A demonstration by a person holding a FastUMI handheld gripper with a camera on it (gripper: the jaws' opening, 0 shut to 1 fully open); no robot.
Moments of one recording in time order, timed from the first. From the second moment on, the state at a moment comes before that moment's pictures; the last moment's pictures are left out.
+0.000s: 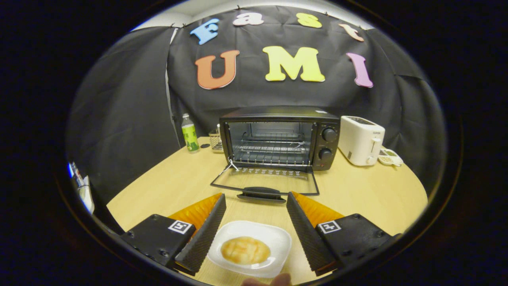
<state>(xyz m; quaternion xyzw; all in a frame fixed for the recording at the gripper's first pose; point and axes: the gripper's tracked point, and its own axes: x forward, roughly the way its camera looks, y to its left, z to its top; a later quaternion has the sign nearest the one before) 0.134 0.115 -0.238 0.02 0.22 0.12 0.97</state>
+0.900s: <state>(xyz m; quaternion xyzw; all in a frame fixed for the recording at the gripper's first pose) 0.067 0.132 -0.323 0.01 0.23 0.11 0.97</state>
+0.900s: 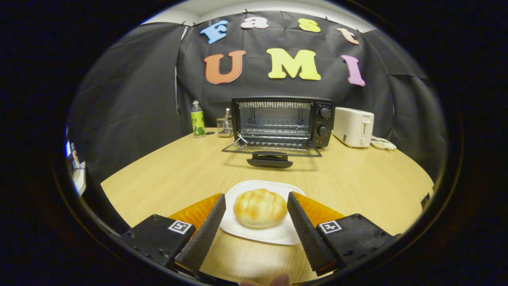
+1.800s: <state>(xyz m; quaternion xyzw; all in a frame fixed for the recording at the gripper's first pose) 0.071 0.132 -0.336 0.11 0.26 0.10 0.95</state>
